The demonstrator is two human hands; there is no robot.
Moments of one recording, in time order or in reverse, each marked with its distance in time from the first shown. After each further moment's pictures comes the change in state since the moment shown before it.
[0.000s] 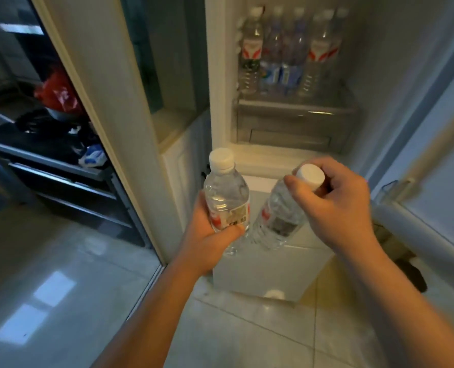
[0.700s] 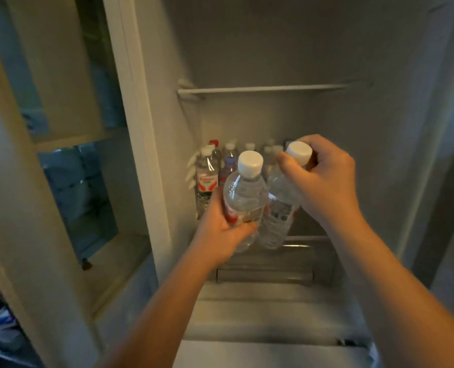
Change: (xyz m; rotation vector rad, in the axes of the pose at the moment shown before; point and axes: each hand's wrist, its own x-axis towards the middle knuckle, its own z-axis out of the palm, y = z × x) left_hand 0.321 0.114 0.082 0.044 -0.163 0.378; right_hand 0.312 0.056 -0.031 -0.075 0.367 -0.211
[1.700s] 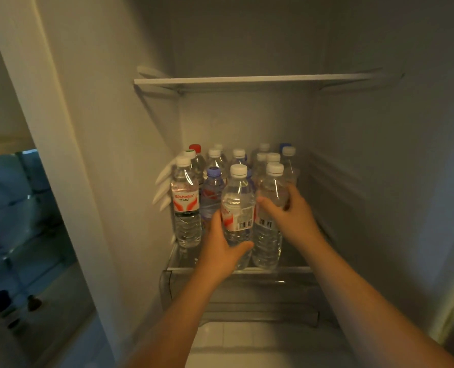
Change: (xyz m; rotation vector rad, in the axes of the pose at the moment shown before) left_hand 0.112 -0.138 0.039 0.140 0.094 -0.155; right_hand 0.026 0.180 0.087 0.169 -0.279 0.467
